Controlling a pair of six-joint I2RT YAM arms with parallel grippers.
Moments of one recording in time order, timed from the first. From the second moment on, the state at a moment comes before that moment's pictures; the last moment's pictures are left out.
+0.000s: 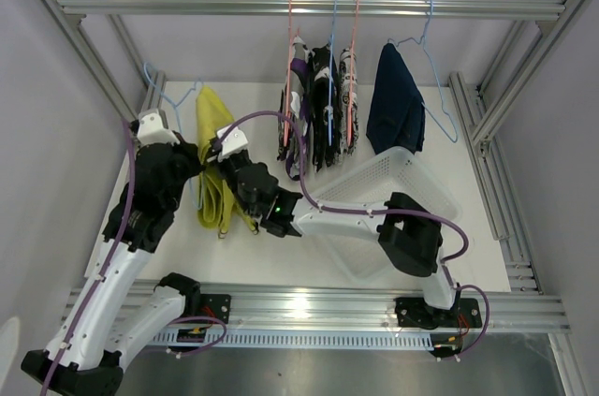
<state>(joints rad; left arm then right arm) -0.33 0.76 0.94 -0.46 -0.39 -0.42 1.23 2.03 1.57 0.70 0.64 -0.12</state>
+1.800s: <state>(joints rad) -0.32 0.84 0.94 -0.44 -0.36 -0.39 1.47 1.25 1.46 0.42 0.84 -0.63</state>
